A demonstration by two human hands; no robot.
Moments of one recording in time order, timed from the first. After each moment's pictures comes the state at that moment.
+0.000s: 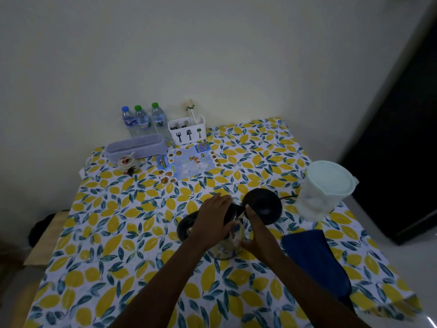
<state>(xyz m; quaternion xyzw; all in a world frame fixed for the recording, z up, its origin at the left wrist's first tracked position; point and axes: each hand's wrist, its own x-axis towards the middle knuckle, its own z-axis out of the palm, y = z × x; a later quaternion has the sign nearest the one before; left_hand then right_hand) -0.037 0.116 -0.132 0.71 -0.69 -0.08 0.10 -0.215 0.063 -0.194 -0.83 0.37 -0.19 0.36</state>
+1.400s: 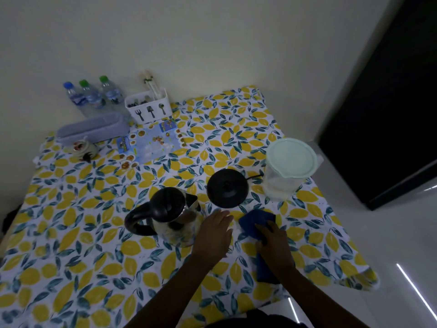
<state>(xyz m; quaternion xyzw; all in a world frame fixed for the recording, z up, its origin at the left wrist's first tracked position) -0.170 0.097 -0.198 0.71 -0.68 -0.15 0.11 -0.365 0.034 -0.265 -0.77 0.57 -0.04 0.27</state>
